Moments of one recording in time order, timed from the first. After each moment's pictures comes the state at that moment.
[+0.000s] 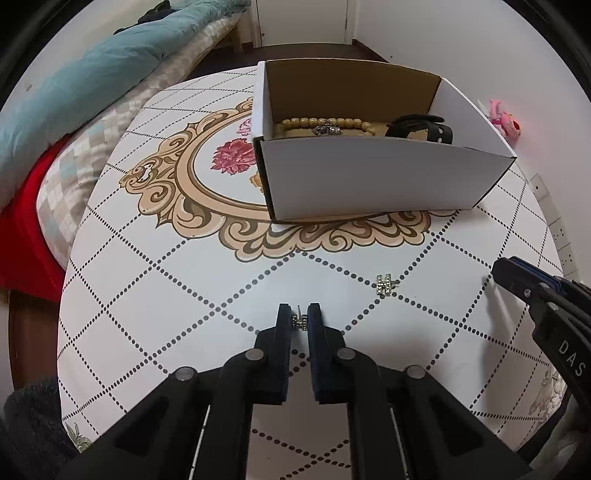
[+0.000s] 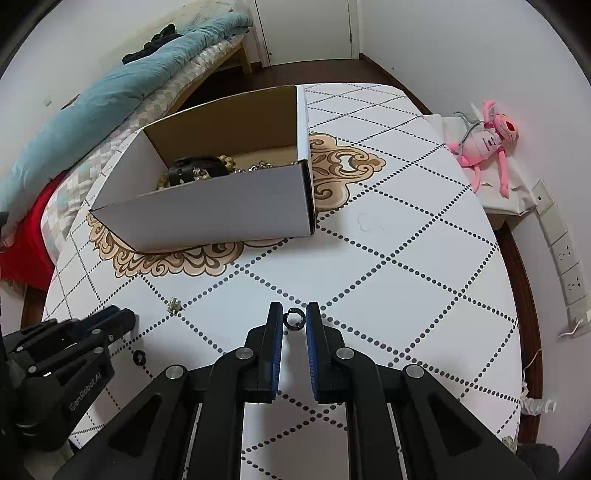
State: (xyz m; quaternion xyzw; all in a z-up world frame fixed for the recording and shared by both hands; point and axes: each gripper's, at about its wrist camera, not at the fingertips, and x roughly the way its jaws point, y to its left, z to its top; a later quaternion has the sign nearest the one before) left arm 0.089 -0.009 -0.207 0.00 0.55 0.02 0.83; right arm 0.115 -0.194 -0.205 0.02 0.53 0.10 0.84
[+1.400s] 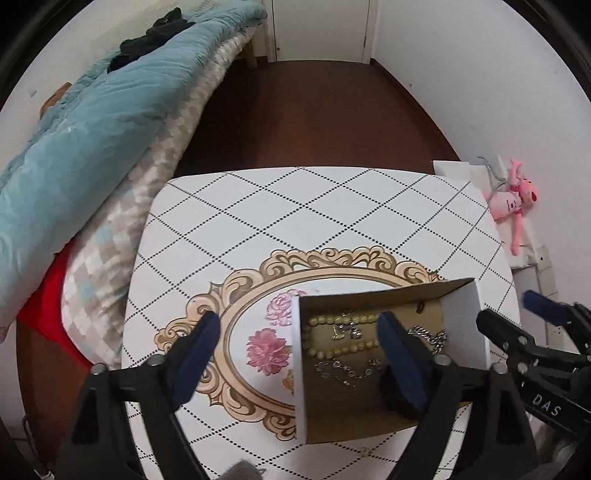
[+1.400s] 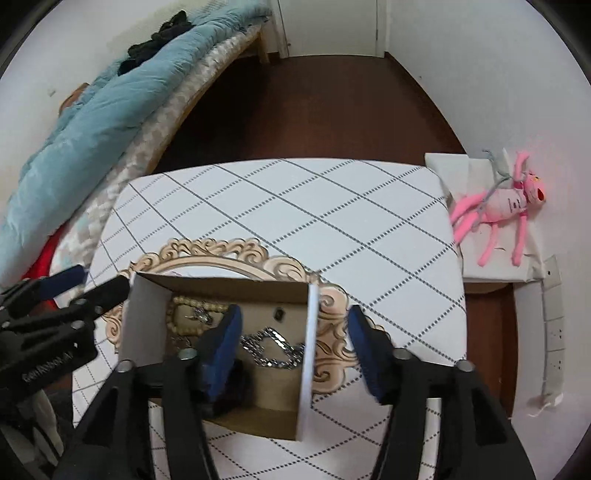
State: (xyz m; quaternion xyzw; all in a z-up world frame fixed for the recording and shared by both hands) left arm 0.245 0.028 -0.107 -0.02 0.54 0.04 0.84; right arm 0.283 -0.176 -0.128 -0.01 0.56 0.12 0.82
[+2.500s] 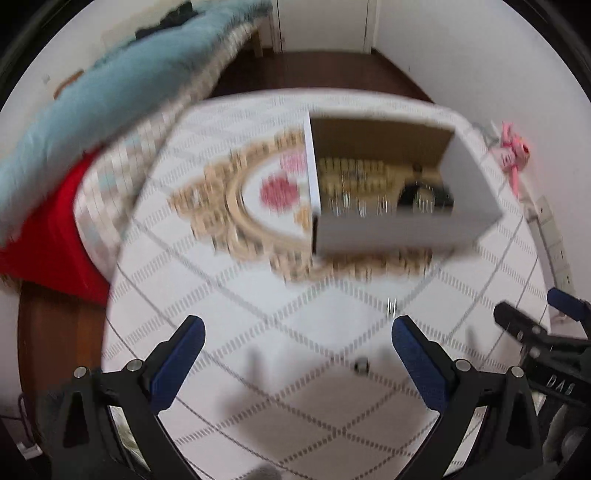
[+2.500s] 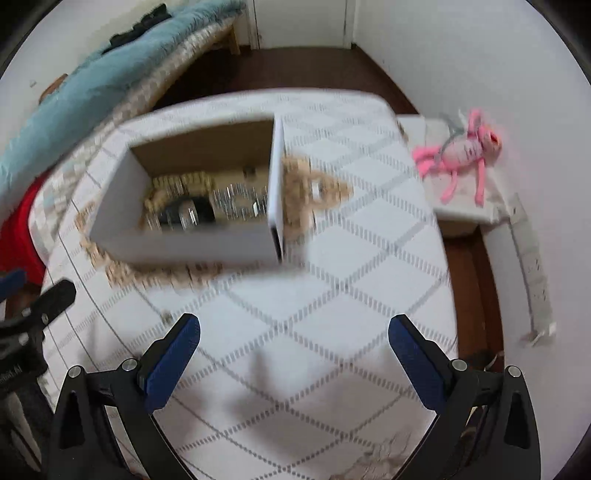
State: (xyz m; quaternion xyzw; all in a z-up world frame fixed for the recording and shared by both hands) left arm 0.092 0.020 -0.161 -0.02 0.56 0.04 0.83; right arm 0.128 -0.206 -0.172 -0.02 0.57 0.06 0.82
